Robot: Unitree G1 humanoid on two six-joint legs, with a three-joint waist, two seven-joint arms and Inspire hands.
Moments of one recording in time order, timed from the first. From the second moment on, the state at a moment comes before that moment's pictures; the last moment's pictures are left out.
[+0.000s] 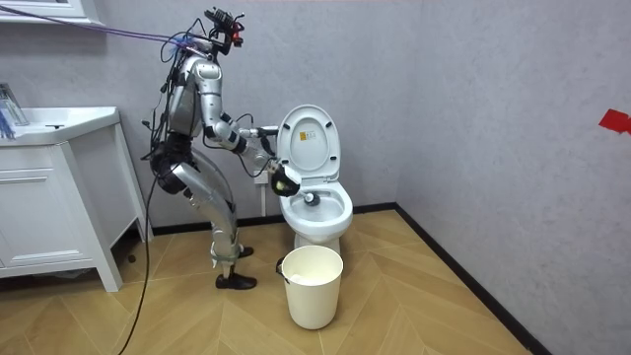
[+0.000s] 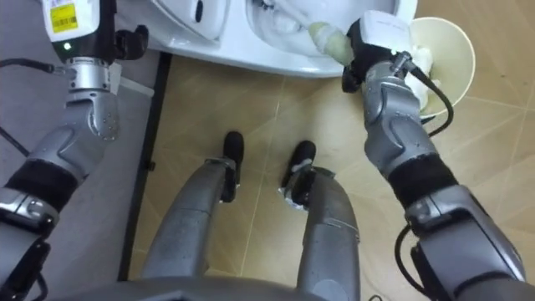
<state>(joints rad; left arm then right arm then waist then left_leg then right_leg) -0.40 0.42 -0.36 0.59 0.71 -0.03 0.77 -0.40 -0.45 0.45 0.38 -0.71 0.37 0.00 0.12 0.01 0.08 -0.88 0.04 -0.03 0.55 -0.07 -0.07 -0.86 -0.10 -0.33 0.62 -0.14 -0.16</state>
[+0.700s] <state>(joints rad) -0.16 0.45 -0.35 0.65 0.76 -0.16 0.60 0.08 -0.62 0.41 0.13 -1.06 0.26 0.22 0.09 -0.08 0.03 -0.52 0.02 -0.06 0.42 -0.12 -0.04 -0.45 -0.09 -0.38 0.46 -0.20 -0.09</state>
